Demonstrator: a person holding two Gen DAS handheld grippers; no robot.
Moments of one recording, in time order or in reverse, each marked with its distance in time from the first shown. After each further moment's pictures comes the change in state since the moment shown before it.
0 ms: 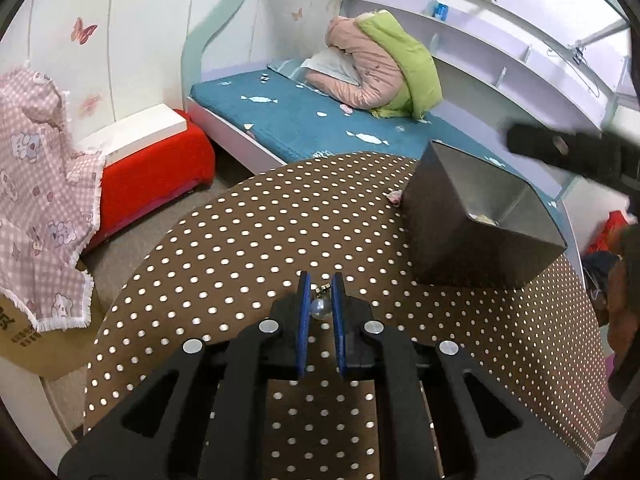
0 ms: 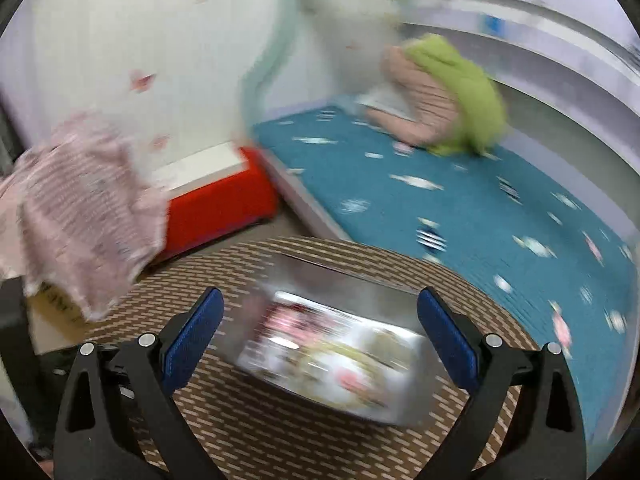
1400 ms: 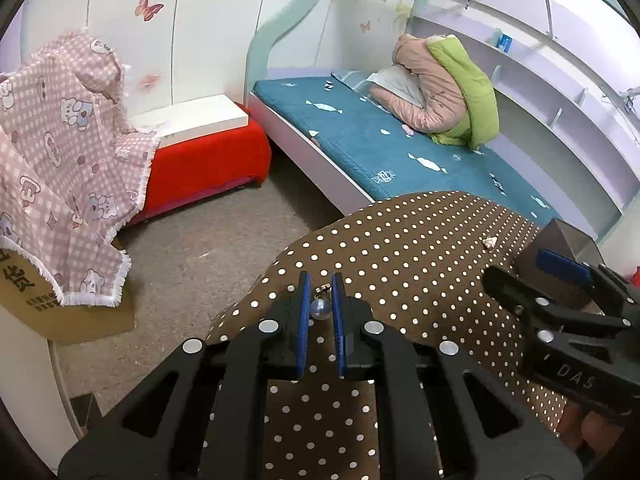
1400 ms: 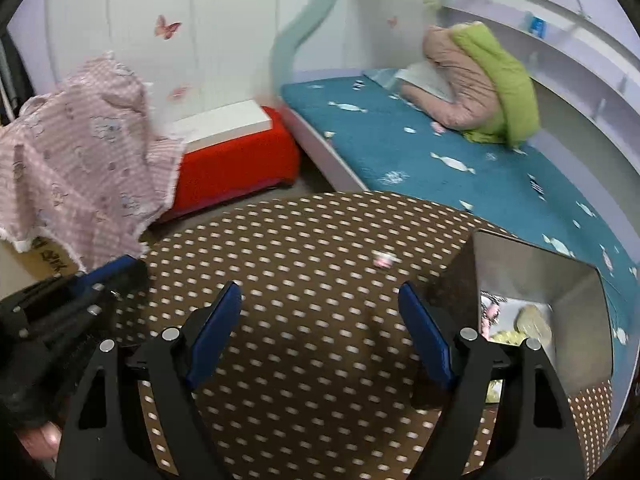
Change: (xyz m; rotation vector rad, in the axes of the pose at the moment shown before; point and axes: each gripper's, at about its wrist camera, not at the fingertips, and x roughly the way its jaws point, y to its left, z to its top) left arm 0.000 0.070 0.018 -0.142 -0.031 0.133; right arm 0.053 0.043 -0.036 0.006 0.077 -0.111
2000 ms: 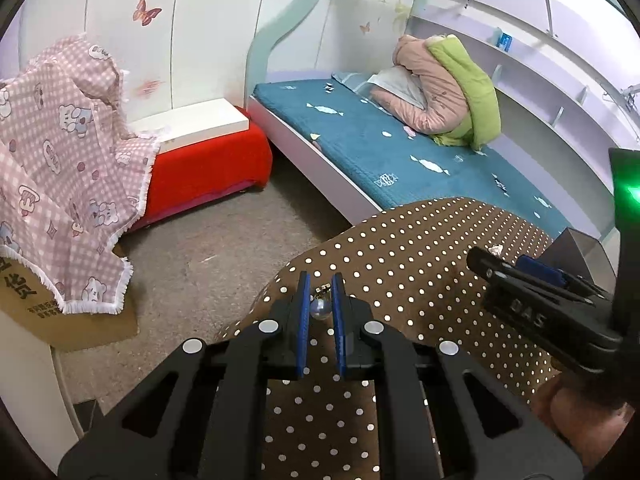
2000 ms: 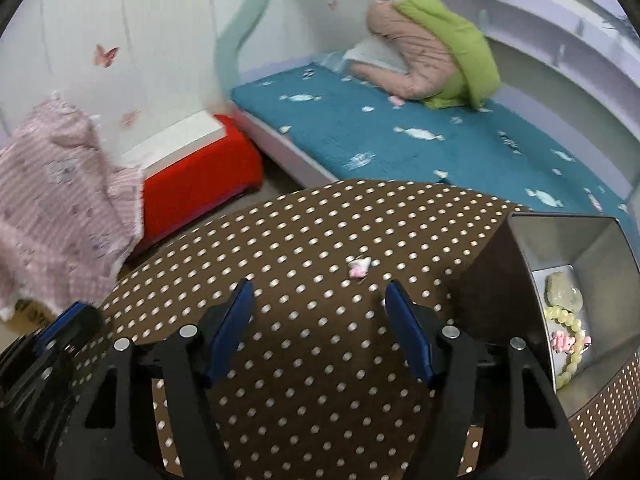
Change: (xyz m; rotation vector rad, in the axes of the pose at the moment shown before) left arm 0.006 0.000 0.008 0.009 -0.009 0.008; right arm 0.039 -0.005 0.006 0.202 0.008 -0.093
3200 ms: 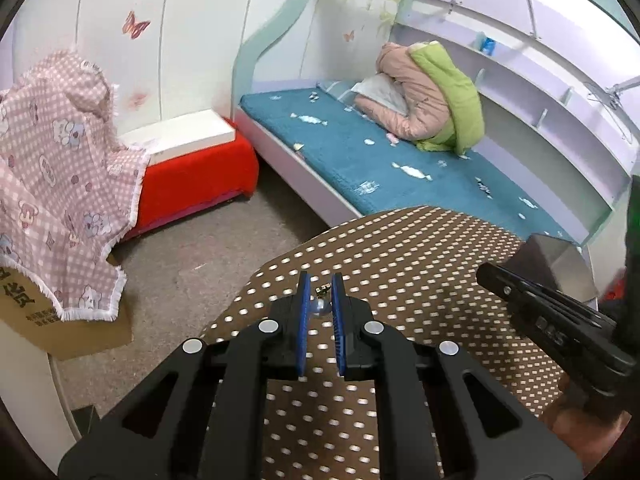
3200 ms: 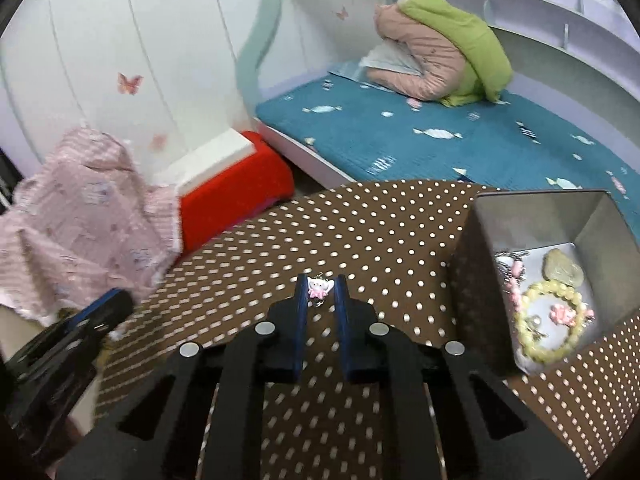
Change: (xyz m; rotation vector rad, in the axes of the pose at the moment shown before) left arm -0.036 -0.028 0.005 0.031 -0.031 -0.044; right arm -0.065 -0.039 -0.002 0.051 -0.025 0.220
